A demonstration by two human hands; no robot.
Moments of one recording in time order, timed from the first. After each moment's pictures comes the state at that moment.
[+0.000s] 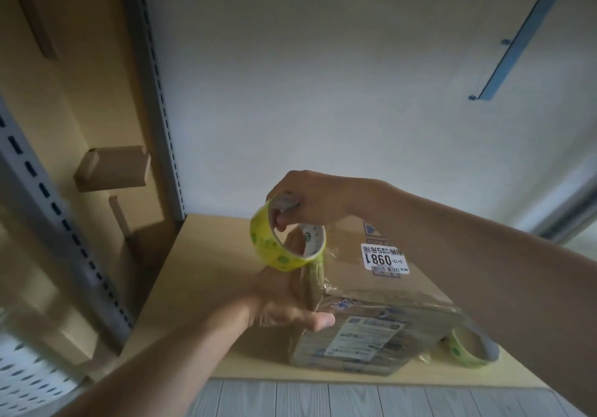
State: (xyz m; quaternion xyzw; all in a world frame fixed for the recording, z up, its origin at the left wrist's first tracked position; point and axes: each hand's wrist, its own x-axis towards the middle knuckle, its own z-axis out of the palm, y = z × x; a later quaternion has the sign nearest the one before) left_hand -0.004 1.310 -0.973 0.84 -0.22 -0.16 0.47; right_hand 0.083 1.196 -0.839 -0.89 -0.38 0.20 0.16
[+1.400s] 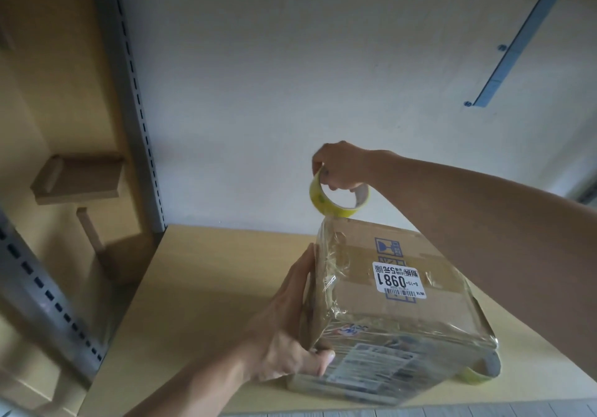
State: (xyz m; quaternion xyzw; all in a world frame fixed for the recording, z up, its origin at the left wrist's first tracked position) left_hand -0.022 1.296 -0.974 0.79 -0.22 -0.11 0.56; right_hand 0.170 1.164 -0.834 -0.98 -0.14 0.11 -0.02
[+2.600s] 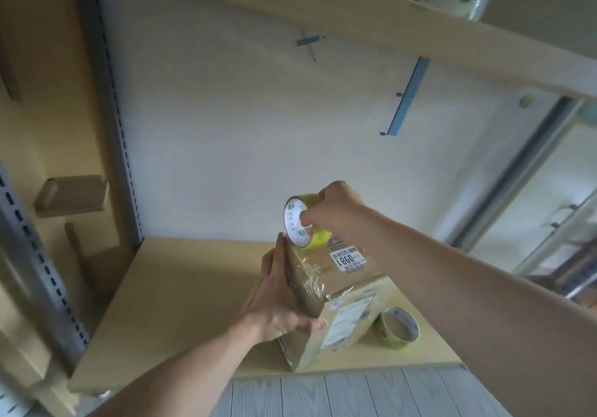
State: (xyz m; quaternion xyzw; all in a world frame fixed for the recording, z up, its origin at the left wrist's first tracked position) left_hand -0.040 1.226 -0.953 0.83 -0.15 -0.05 0.53; right_hand 0.000 1.106 -0.782 -0.96 0.08 0.03 0.27
